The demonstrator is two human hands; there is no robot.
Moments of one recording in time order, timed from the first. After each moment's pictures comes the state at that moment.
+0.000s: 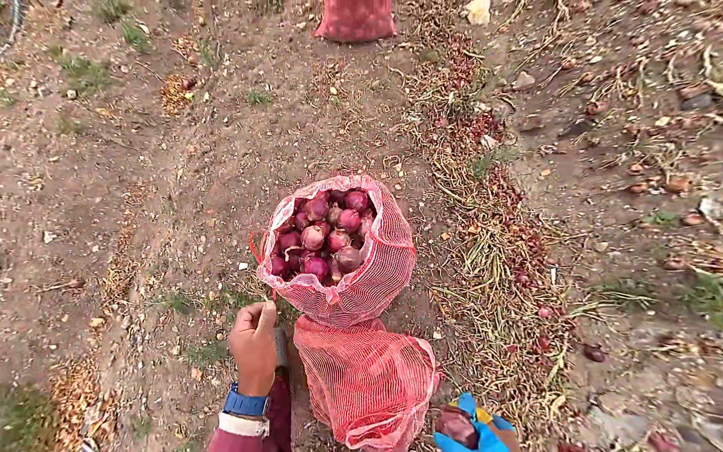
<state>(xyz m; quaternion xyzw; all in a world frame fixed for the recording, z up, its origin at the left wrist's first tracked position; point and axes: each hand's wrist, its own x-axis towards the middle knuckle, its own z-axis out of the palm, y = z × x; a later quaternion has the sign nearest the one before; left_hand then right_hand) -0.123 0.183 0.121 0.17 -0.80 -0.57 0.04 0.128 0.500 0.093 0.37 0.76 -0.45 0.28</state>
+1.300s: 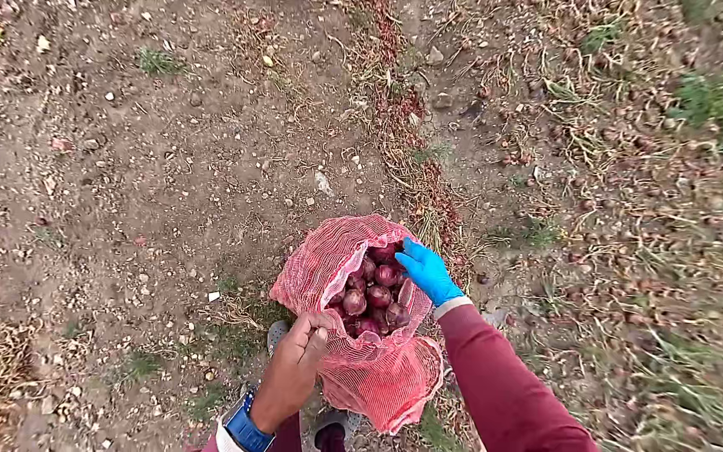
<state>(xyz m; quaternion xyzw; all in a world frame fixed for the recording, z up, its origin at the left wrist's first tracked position) -0.391 0.087 0.186 -0.12 -0.68 -0.61 -0.38 -0.345 0.457 0.118 0.37 0.83 -0.38 0.16</state>
